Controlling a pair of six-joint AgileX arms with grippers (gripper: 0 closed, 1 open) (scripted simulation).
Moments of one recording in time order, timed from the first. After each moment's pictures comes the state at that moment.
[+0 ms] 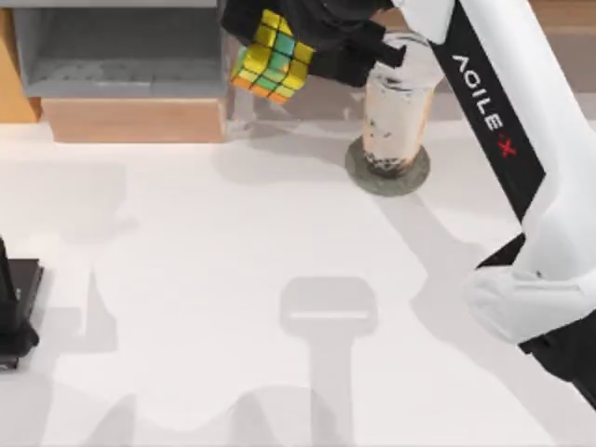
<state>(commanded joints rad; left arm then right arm) 0.00 0.00 0.00 0.00 0.00 0.00 0.63 2.87 3.55 -1.59 0.02 0.84</state>
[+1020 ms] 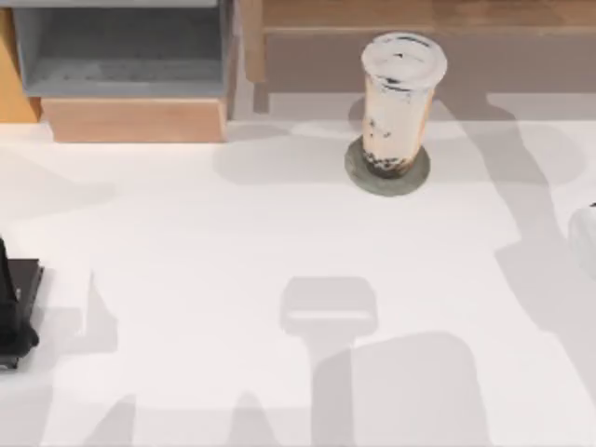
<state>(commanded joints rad) 0.00 0.00 0.00 0.00 0.00 0.00 0.23 2.96 4.34 -1.28 -0.13 0.39</state>
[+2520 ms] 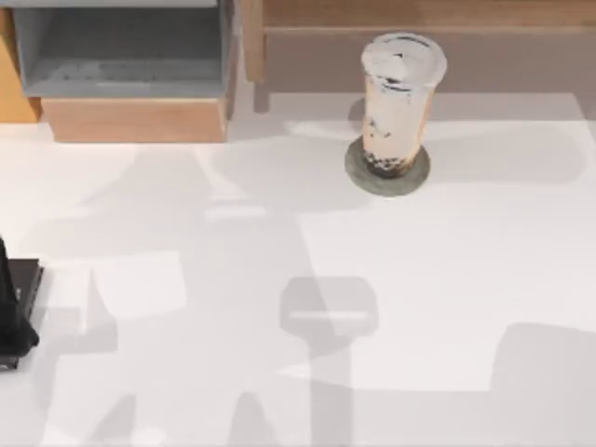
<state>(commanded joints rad) 0.00 0.00 0.00 0.00 0.00 0.00 -0.21 3.03 4.41 -1.20 -0.27 0.09</state>
